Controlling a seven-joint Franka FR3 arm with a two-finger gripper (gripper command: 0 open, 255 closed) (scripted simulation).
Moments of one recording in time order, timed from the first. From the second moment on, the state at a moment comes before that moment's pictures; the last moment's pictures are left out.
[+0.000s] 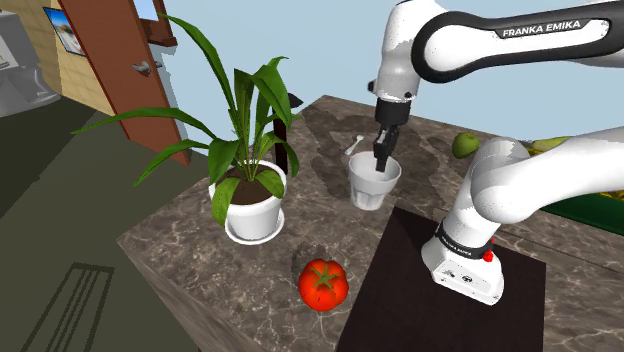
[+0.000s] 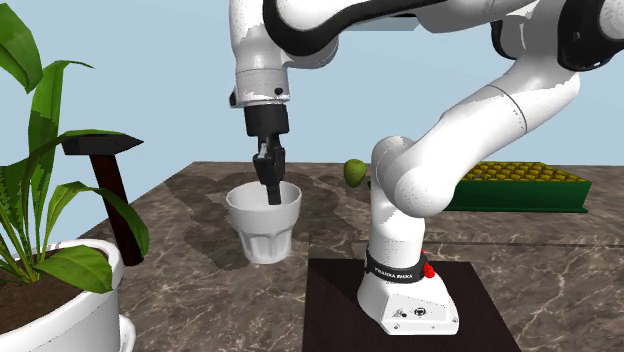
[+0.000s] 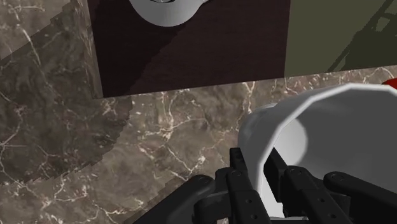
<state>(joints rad) 0.13 -0.94 0.04 -2.77 0.20 1.73 0.01</state>
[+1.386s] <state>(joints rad) 0.08 -0.97 -0.09 -2.56 0.07 1.49 -0.07</state>
